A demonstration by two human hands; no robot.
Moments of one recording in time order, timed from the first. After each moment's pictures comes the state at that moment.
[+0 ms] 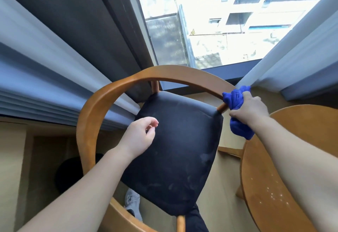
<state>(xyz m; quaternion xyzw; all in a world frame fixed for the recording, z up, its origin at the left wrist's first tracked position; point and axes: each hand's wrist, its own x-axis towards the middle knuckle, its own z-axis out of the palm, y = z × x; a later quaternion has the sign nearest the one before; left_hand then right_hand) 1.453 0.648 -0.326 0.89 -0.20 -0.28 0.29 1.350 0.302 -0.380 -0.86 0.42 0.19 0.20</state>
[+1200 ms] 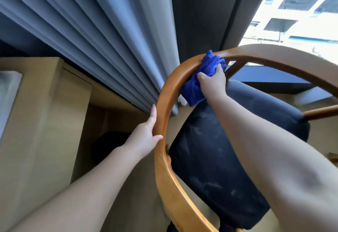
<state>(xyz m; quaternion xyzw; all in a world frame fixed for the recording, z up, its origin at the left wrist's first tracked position) 1.503 0.896 -0.399 0.91 -0.06 -0.35 0.24 1.573 0.652 -0.426 -0.71 0.35 -0.02 0.61</state>
